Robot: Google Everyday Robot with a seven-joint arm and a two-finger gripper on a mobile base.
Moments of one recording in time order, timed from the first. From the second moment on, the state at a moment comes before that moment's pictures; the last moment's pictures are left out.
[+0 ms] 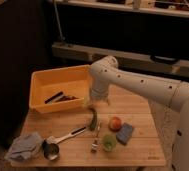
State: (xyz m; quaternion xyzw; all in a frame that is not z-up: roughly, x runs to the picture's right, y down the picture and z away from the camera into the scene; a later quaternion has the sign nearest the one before) arm 0.014 0.081 0.772 -0.17 -0.30 -0.71 0.61
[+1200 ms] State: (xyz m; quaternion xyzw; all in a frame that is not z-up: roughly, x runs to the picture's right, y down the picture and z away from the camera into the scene) arm -0.026 -0.014 0.756 -0.13 -0.30 -0.71 0.62
